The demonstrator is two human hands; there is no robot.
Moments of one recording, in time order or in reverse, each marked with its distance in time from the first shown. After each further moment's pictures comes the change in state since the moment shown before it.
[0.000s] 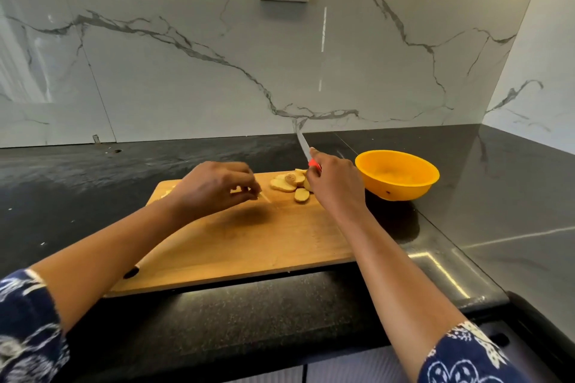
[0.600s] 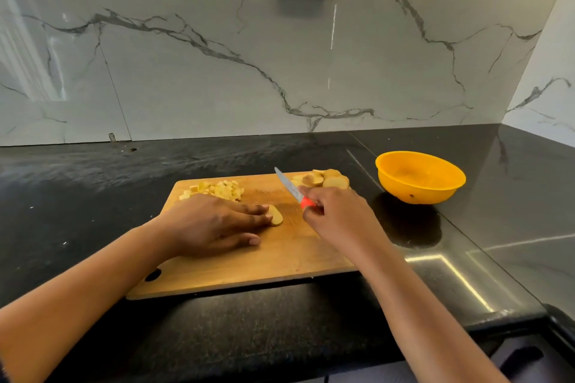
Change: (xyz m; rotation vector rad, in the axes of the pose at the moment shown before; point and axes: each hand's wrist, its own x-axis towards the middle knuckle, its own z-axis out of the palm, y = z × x) left_hand -0.052 0.004 -0.007 0.031 -0.302 -0.035; right_hand -0.047 -0.031 -0.024 0.057 -0.387 -0.100
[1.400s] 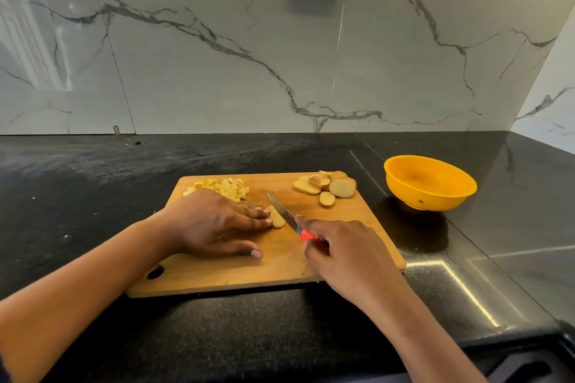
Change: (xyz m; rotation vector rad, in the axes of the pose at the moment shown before) left_hand -0.003 -0.001 -0.004 0.053 0.093 0.137; right_hand -0.037 -0.013 0.002 -0.005 -0.065 -0.091
